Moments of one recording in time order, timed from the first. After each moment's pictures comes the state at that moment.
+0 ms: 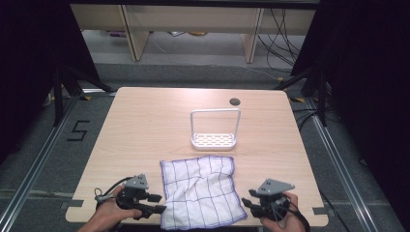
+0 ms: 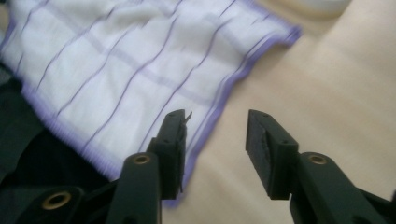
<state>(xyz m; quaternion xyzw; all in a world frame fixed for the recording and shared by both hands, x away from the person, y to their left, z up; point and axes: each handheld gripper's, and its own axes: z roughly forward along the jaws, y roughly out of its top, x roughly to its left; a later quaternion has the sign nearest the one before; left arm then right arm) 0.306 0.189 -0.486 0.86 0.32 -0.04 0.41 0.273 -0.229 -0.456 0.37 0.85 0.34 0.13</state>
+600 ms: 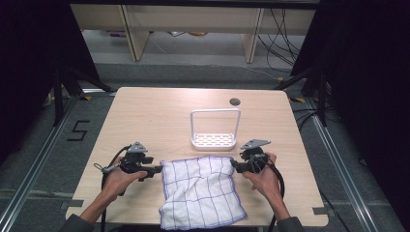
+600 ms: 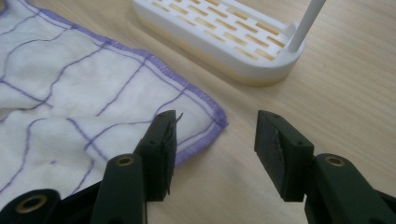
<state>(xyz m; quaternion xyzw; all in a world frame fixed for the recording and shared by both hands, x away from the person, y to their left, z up) 0.400 0.201 -0.494 0.83 0.40 0.10 0.37 0.400 -0.201 -0.473 0.42 0.84 0.32 0.15</state>
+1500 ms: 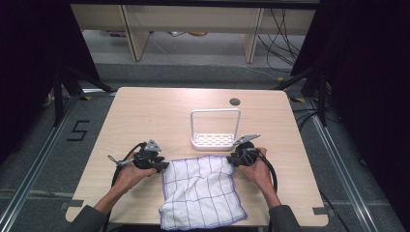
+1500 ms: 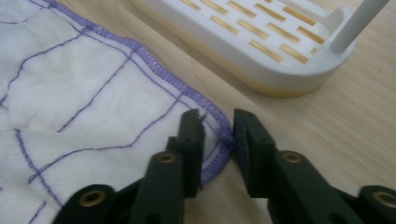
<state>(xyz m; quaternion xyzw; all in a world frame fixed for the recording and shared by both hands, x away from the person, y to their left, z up) 0.417 0.170 -0.506 0.87 0.34 0.11 0.33 0.437 -0.190 -0.500 0.40 0.86 0.31 0.11</state>
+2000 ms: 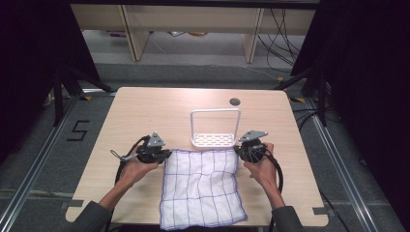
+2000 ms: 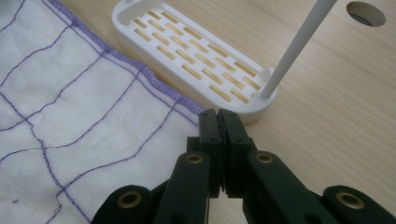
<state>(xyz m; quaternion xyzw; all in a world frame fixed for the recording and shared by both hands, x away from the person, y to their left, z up) 0.429 0.159 -0.487 0.86 0.33 0.16 0.36 0.425 -0.199 -0.465 0.38 0.85 0.33 0.19</state>
